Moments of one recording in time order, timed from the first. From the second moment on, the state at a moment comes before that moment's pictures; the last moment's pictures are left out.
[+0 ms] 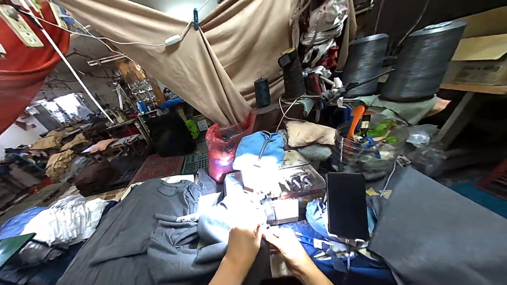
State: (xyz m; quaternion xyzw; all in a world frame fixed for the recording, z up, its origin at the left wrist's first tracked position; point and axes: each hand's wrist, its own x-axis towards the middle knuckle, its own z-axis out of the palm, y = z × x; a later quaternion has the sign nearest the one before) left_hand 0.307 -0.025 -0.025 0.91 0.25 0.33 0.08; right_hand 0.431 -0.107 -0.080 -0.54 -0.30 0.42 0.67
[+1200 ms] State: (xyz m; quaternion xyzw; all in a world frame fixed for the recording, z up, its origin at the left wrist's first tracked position) left_hand 0.326 -0.029 -0.014 0.91 0.31 0.26 0.05; right_hand 0.429 -0.107 -0.074 -0.63 -0.35 0.31 0.62
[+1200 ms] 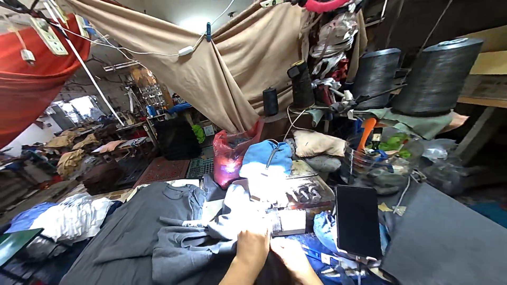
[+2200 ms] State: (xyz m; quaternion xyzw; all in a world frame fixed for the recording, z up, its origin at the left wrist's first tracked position) left_hand 0.251 -0.051 -0.061 0.87 0.14 0.45 0.12; right_hand 0.397 -0.173 -0.089 -0.52 -0.28 0.38 0.71
